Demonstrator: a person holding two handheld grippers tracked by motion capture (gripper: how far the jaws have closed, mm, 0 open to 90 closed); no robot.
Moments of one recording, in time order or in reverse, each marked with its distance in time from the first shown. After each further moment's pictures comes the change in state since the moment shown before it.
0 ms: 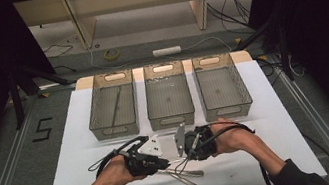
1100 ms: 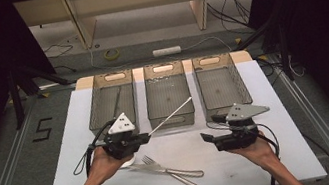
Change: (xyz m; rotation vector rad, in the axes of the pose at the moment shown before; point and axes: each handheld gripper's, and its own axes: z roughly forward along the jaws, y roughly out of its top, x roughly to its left) left arm 0.037 -0.017 -0.040 -0.214 0.281 -0.316; right arm 0.028 -0.108 -0.015 -0.768 -0.370 0.768
